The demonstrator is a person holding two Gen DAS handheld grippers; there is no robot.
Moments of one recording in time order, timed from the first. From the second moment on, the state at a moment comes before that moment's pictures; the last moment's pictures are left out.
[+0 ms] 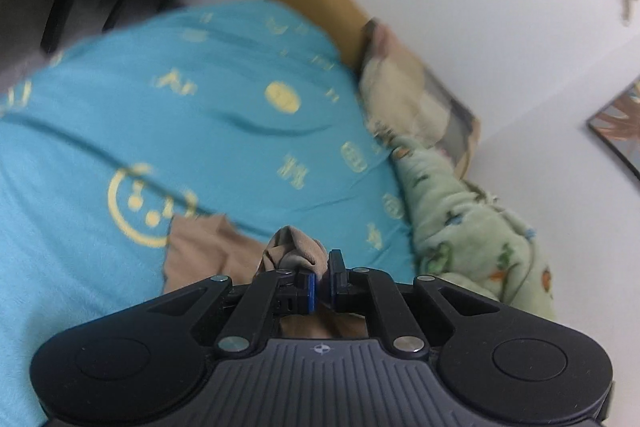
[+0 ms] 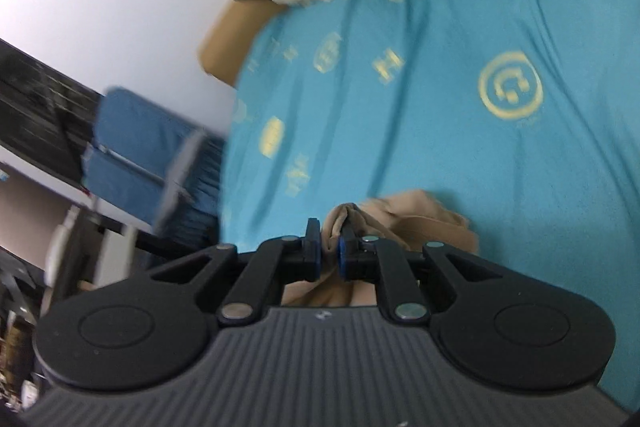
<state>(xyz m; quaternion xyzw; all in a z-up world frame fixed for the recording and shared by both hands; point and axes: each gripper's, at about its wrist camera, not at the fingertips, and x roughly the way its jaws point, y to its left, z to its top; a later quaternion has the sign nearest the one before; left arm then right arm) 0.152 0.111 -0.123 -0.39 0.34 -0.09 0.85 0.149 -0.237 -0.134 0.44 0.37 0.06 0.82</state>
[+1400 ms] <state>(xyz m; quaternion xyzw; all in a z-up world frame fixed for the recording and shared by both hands) 0.151 0.068 -0.134 -0.13 0.36 -0.05 0.92 0.156 -0.181 -0.148 0.12 0.37 0.05 0.92</state>
